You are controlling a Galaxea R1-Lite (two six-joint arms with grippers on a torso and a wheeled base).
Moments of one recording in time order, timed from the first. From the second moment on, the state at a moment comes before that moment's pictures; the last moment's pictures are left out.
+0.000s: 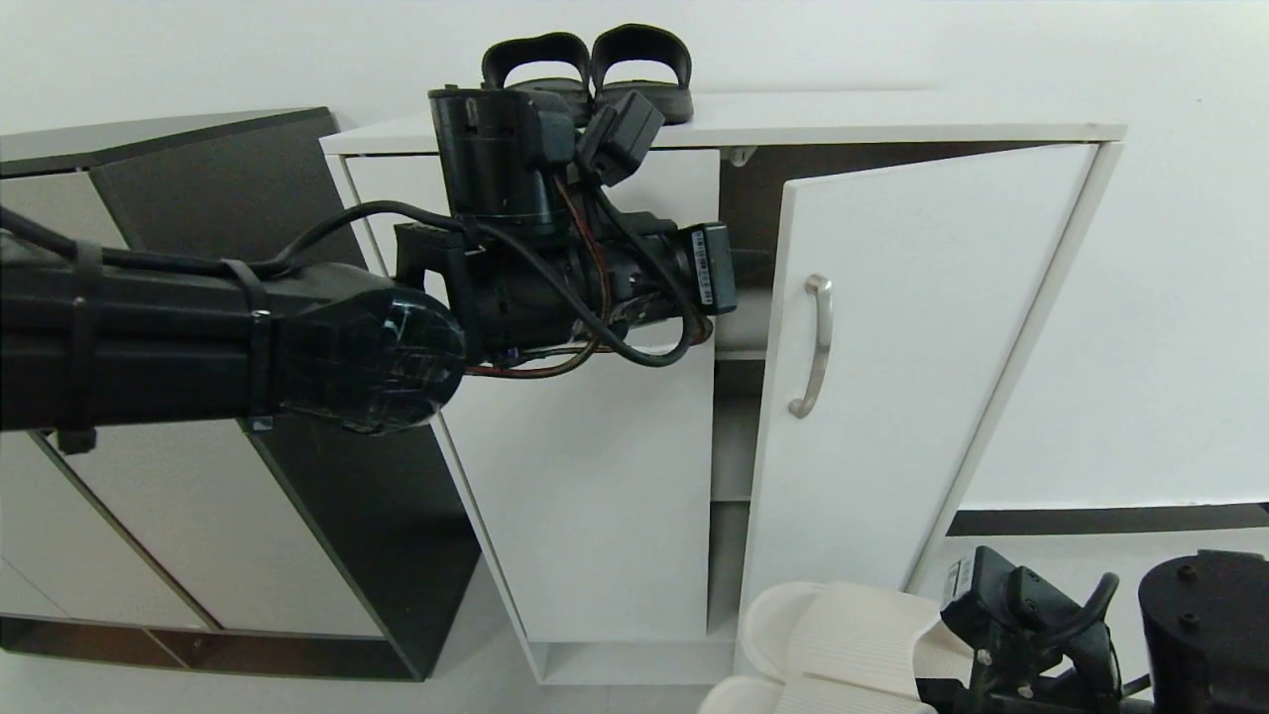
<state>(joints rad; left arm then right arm) -0.66 1.86 -1.45 -0.40 -0.34 -0.28 0.89 1.45 -0.32 -0.70 0.12 0.05</state>
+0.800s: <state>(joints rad) -0.81 1.79 -1.26 -0.57 -0.23 -0.27 0.91 1.47 -0.34 -0.71 0.05 0.06</state>
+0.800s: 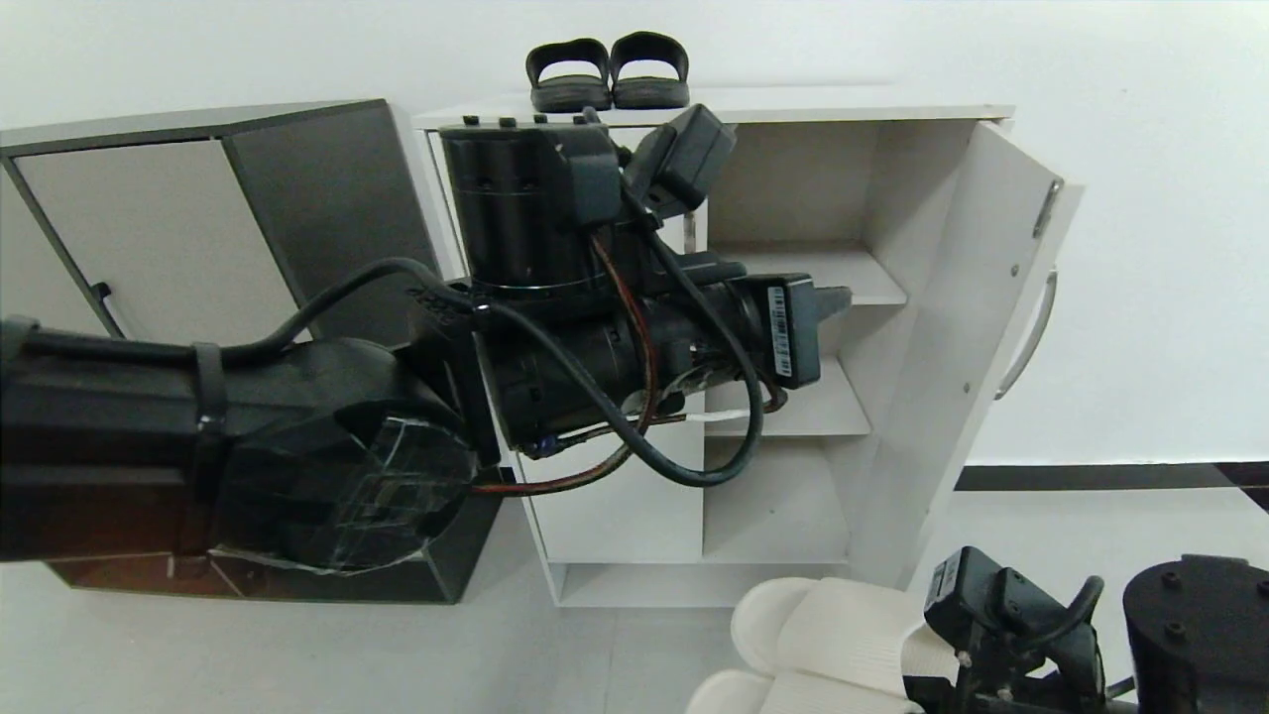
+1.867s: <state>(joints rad) -0.19 0.50 -0.42 0.00 0.44 -0.13 0.75 1.77 -0.67 -0.71 -0.57 0.17</state>
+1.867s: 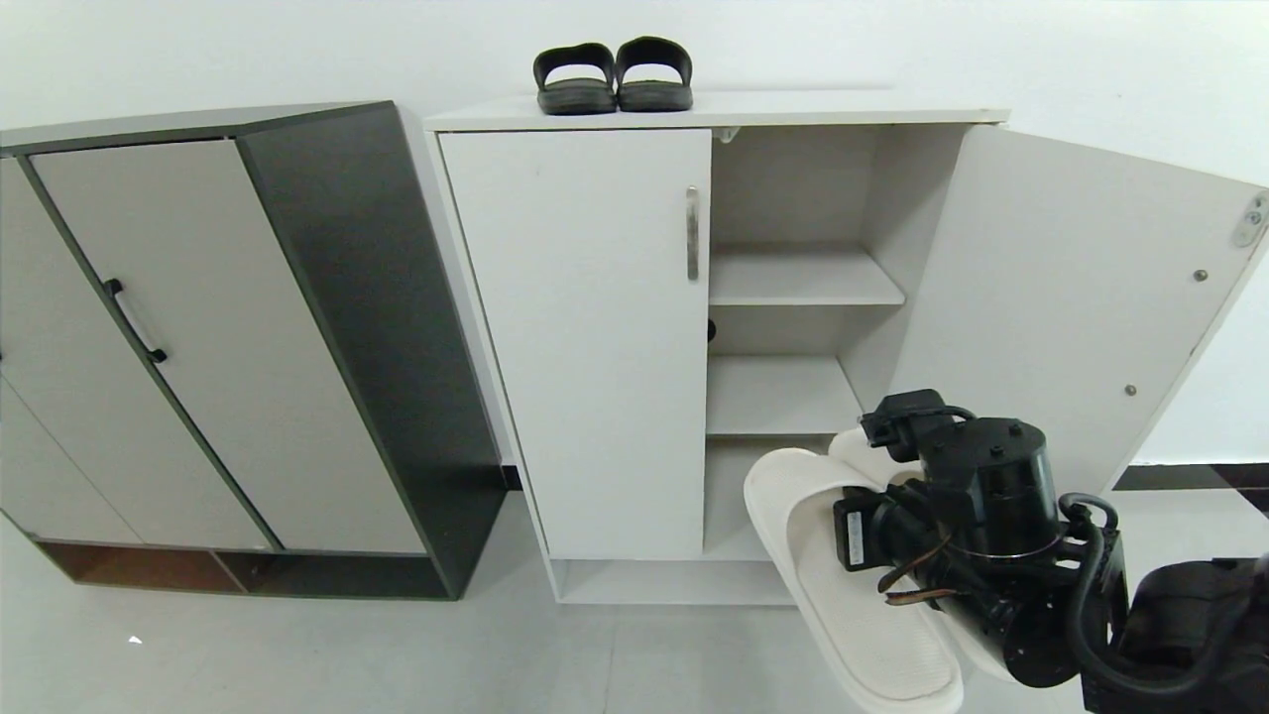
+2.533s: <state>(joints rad) 0.00 0.01 0.00 0.00 -0.03 0.02 0.77 1.79 -0.67 -0.76 -0.57 0.17</state>
